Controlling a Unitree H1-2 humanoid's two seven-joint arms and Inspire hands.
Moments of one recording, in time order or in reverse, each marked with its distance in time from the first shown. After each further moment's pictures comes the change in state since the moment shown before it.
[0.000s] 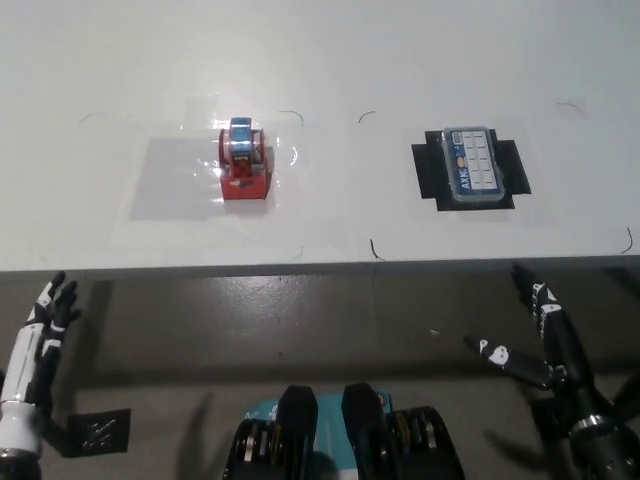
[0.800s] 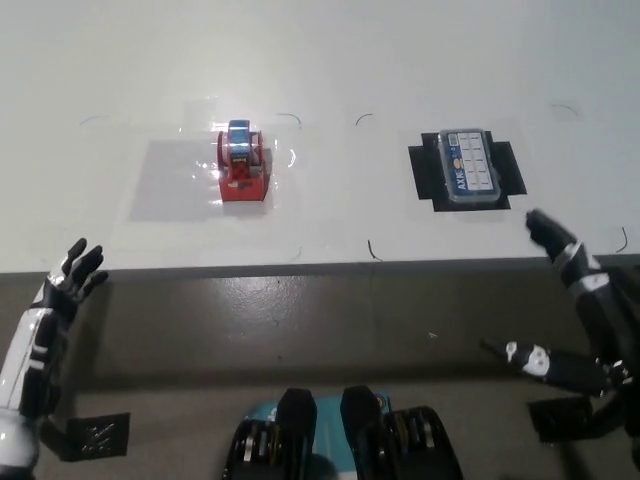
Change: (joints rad) left_arm 0.127 0.012 -0.050 -0.436 -0.096 -0.020 -0.115; right_arm 0.112 -0.087 0.000 -0.646 0.081 0.105 0.133
